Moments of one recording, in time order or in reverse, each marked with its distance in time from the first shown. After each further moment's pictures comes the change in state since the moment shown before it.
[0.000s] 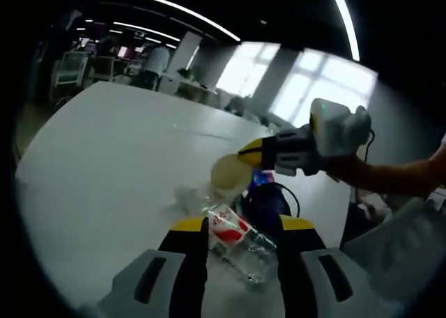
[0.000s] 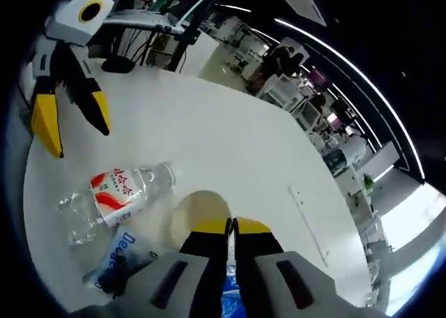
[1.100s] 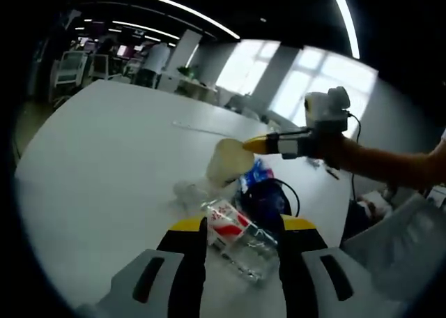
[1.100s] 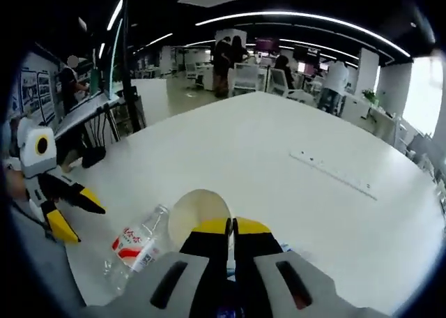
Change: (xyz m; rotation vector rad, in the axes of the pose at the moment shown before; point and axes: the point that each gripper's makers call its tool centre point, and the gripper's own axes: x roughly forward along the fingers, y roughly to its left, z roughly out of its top) left arm 0.000 -0.001 -0.006 0.012 0.013 0.003; right arm -0.007 -0.016 -0.012 0.654 -0.068 0.095
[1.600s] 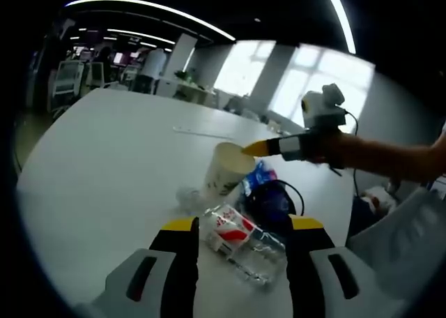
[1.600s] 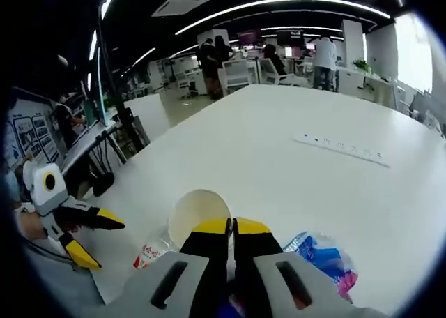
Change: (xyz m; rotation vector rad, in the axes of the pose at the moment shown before) left arm 0.003 0.004 0.004 0.043 -0.005 0.007; right arm 0.001 0.005 -0.002 0.227 0.007 0.050
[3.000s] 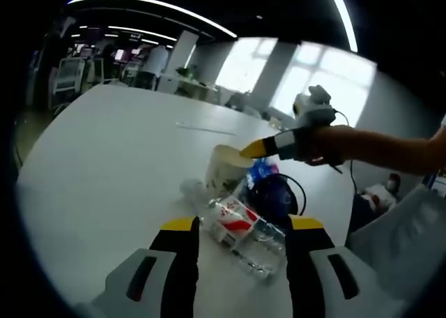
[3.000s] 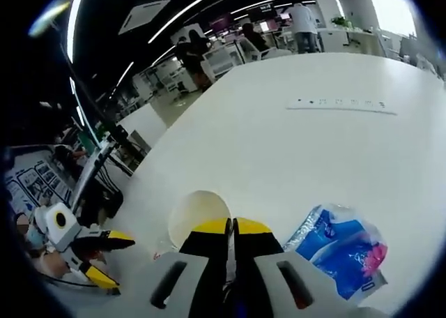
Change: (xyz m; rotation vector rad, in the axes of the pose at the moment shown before) left arm -0.005 0.004 -0.009 -0.007 0.020 0.005; right arm 0.009 0.003 -0.019 0.222 0.080 0.044
